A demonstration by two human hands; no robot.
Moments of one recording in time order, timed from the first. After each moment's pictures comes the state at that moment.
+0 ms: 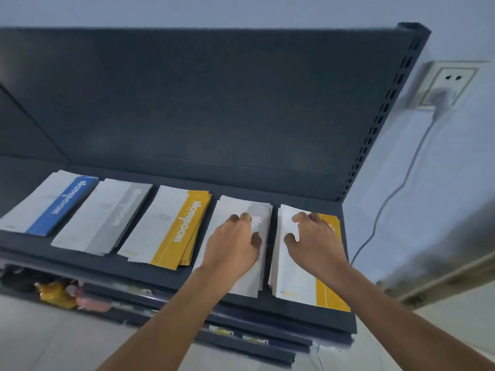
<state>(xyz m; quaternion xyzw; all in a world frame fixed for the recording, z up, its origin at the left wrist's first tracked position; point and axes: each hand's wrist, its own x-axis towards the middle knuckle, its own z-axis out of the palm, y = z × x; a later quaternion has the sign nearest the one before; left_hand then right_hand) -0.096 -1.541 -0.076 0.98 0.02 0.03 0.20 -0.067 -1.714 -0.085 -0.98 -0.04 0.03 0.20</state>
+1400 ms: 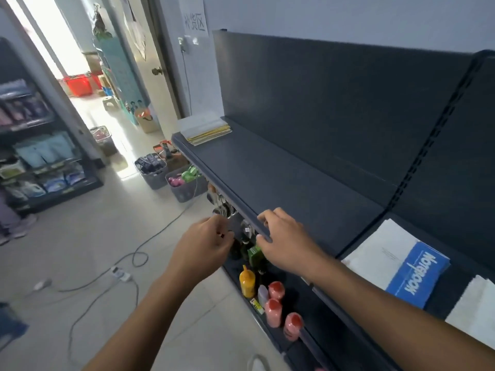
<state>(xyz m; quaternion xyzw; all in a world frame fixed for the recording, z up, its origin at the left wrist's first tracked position) -0.316 -0.782 -0.045 0.90 0.37 0.14 0.19 -0.154 -0.897 -0.046 -0.81 -0.53 0.13 0.23</state>
